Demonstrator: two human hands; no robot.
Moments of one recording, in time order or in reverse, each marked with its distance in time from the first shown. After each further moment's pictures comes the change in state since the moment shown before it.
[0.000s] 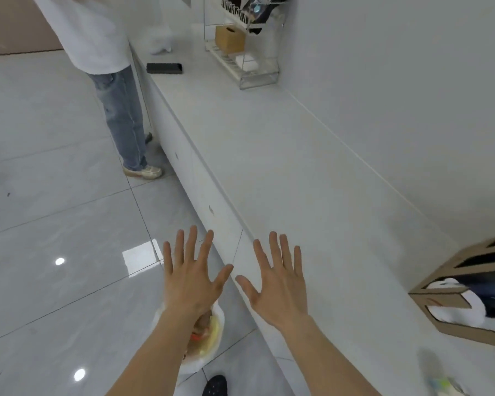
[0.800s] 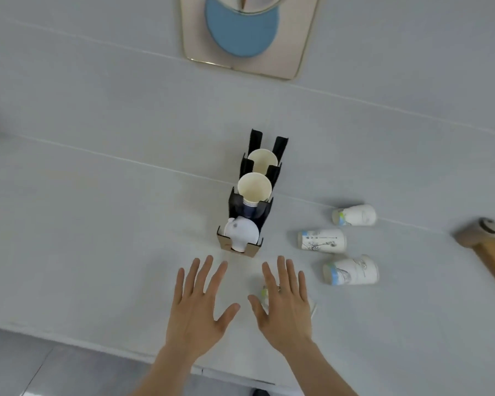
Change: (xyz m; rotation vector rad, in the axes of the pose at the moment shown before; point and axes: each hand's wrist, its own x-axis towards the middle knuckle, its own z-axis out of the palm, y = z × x) left_hand -0.091 0.318 0.086 -0.101 -0.264 1.030; right_hand -0.246 0.247 -0.028 0.015 0.186 0.885
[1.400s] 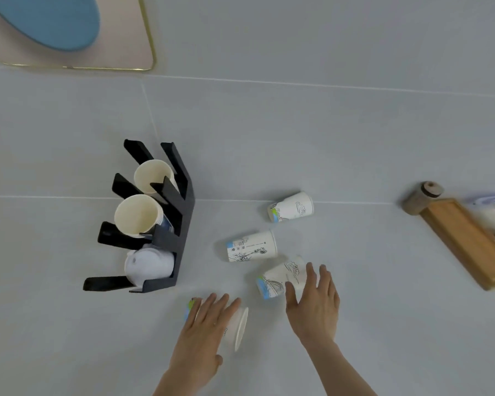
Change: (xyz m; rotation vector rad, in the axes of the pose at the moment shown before) left_hand 0.087 0.153 0.102 0.107 -0.467 0.253; right_hand 0.038 0.238 0.000 0.255 0.084 0.647
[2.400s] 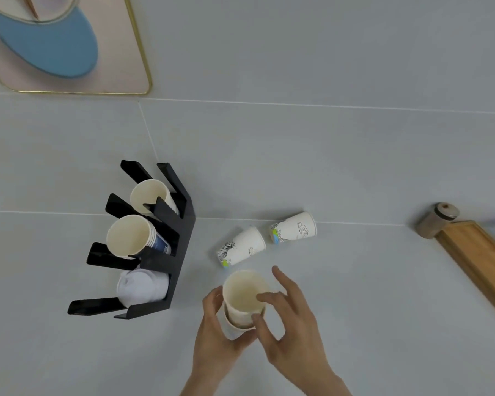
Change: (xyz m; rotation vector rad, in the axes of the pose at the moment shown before) left_hand 0.058 0.050 -0.014 -0.987 0.449 -0.345; right_hand -0.001 -0.021 -0.042 0.570 0.085 -0.697
